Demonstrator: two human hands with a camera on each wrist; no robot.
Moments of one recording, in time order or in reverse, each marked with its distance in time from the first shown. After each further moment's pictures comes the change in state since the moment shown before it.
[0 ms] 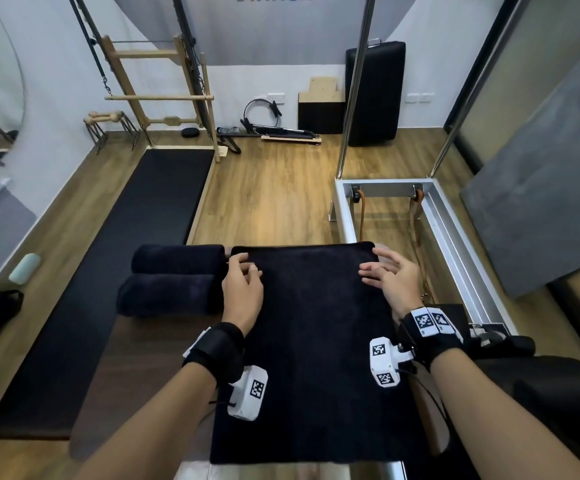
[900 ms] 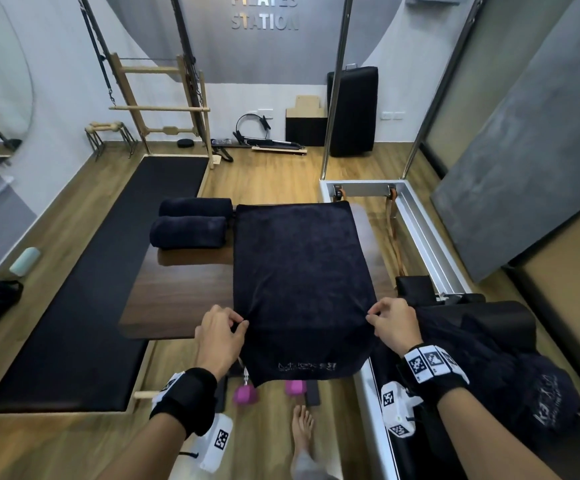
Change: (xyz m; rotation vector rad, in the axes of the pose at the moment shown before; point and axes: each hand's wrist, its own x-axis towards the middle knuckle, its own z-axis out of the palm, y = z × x) left_hand -0.224 -0.079 -0.116 0.663 -0.113 0.103; right_hand -0.232 0.055 -0.094 -0.808 -0.016 0.002
